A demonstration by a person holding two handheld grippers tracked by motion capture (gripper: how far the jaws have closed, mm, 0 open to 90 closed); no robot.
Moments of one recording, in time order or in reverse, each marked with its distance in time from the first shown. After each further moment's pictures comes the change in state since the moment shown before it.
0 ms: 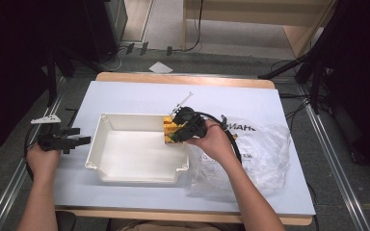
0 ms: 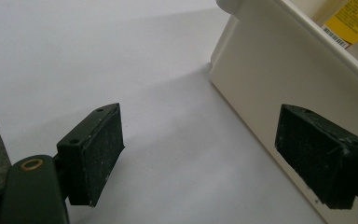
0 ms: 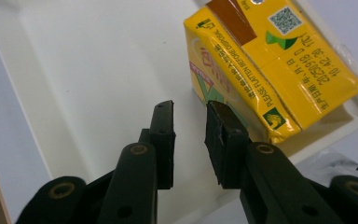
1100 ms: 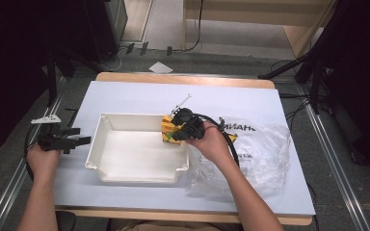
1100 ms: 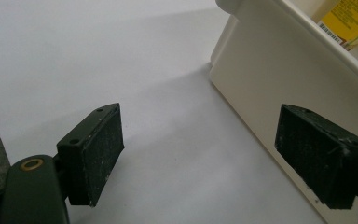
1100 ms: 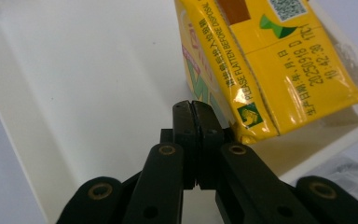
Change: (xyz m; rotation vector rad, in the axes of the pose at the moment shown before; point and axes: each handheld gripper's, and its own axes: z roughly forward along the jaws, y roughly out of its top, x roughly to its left) left arm 0.000 0.000 0.000 0.002 0.000 0.001; right arm -0.001 0.000 0.012 0.000 -0.022 0.037
